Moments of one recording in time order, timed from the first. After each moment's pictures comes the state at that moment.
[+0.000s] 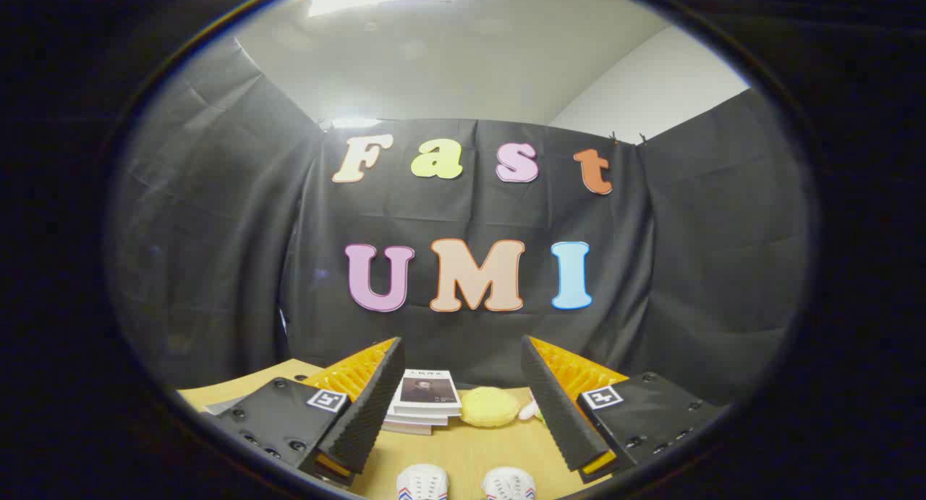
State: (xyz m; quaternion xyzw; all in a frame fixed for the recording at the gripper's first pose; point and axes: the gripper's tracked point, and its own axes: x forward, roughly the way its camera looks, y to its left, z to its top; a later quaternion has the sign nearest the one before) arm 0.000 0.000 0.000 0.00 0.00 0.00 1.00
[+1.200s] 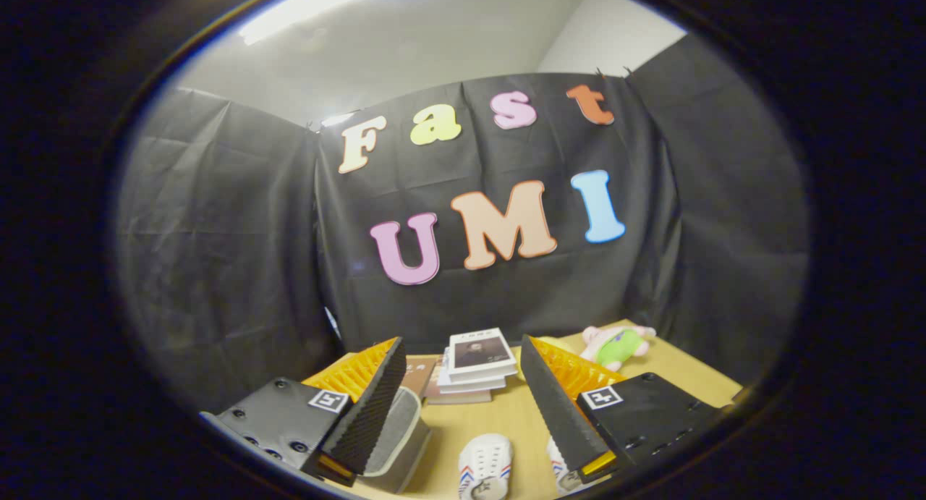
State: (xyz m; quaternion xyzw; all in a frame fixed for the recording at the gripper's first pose) arm -0.016 0.027 -0.073 0.15 0.11 0.07 0.98
